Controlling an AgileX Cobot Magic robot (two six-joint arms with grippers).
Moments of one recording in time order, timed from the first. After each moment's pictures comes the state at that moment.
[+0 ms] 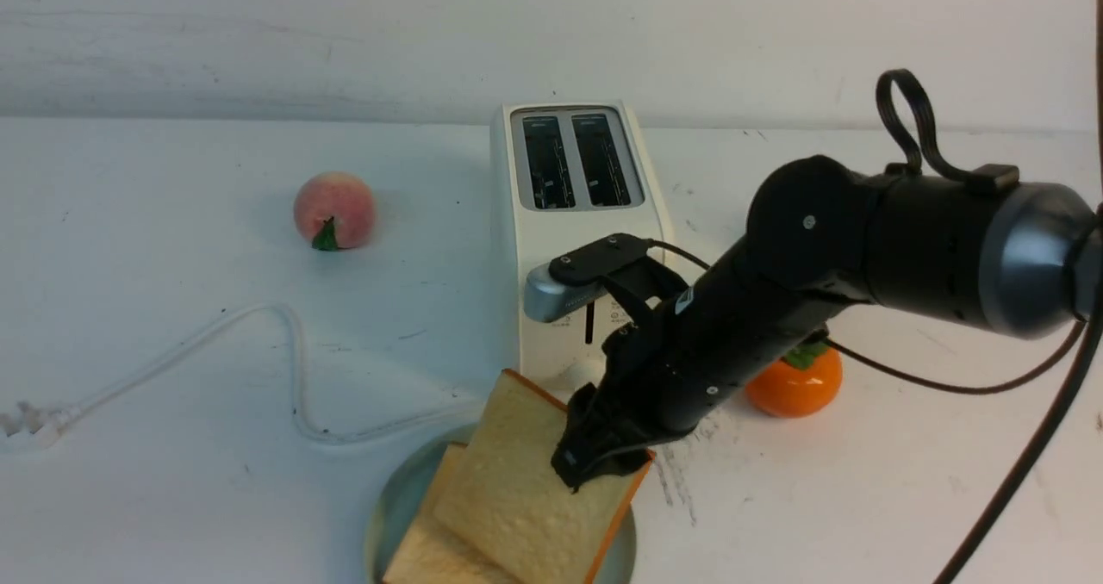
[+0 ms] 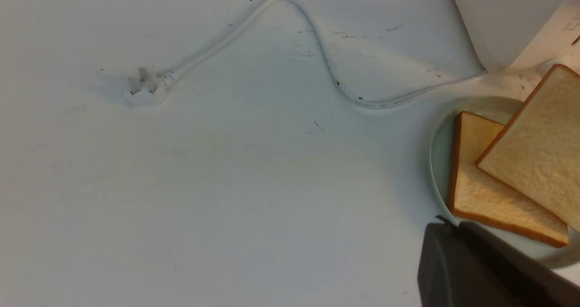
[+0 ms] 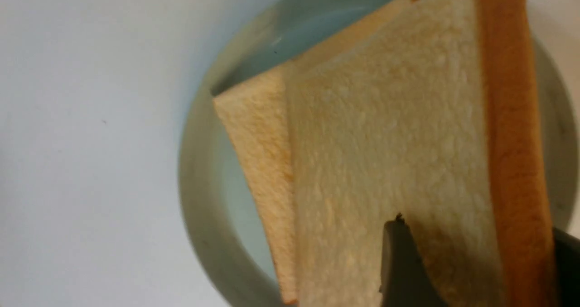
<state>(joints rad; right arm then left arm) 0.57 1.83 -1.32 0.58 0.78 -0.58 -0.39 0.46 -0.77 0.20 1.05 -0.48</state>
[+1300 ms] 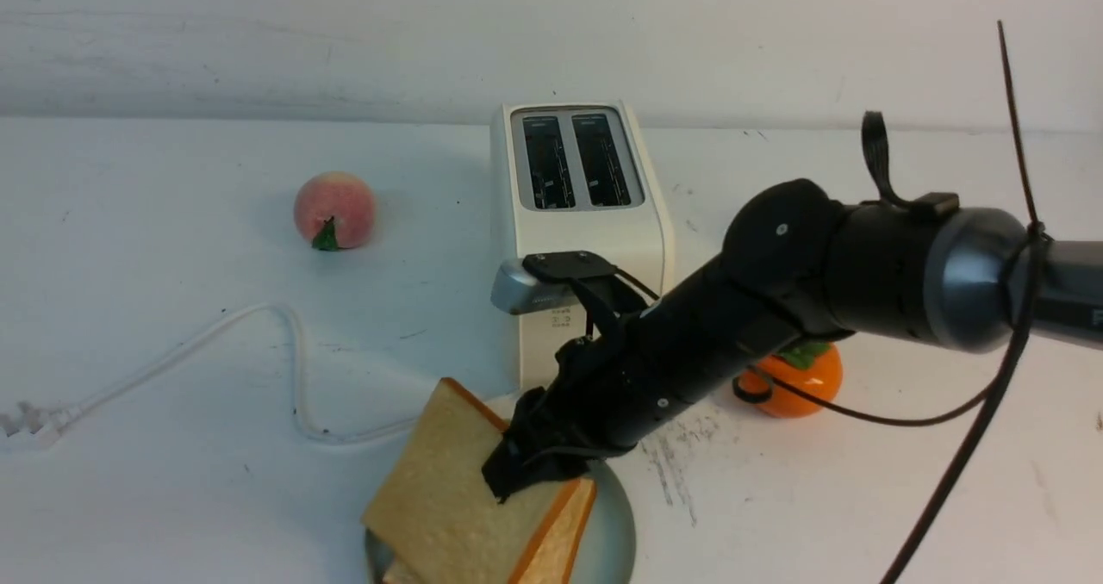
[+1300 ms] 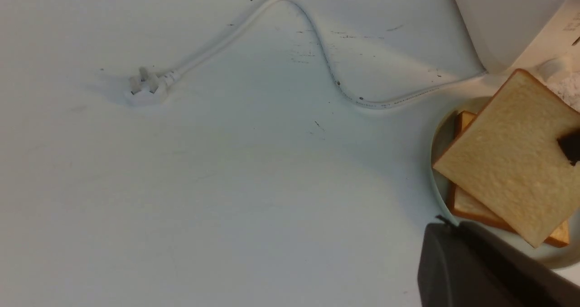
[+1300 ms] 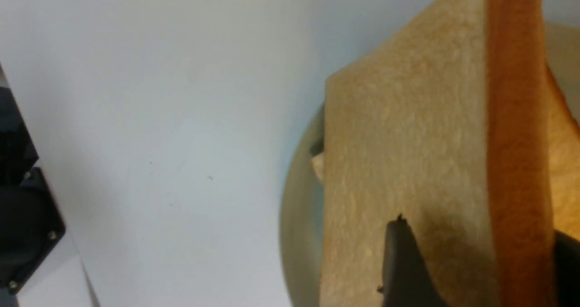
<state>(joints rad) 0.57 1.90 -1.32 0.93 0.78 -0.75 -0.39 0.46 -0.77 0.20 1.05 -0.48</state>
